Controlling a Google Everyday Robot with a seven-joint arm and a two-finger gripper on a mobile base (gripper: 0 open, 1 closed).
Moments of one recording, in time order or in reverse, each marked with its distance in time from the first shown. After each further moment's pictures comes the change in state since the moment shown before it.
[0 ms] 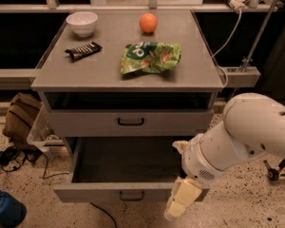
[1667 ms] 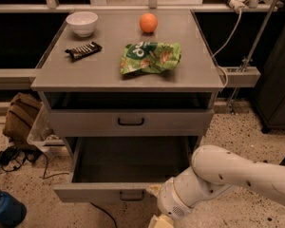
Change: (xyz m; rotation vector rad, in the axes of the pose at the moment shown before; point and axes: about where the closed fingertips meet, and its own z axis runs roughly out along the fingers) arm 0.026 0.059 0.150 -0.308 -0.154 0.076
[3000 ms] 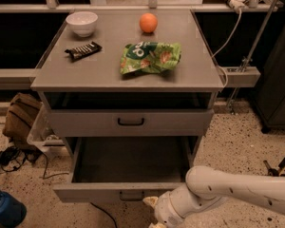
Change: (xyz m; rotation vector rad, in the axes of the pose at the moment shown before) arm 0.058 -0.045 0.083 -0.048 -0.086 0.015
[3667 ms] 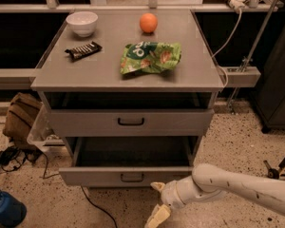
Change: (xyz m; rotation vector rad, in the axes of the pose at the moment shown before) arm 0.038 -0.116 0.012 0.117 -0.121 -0.002
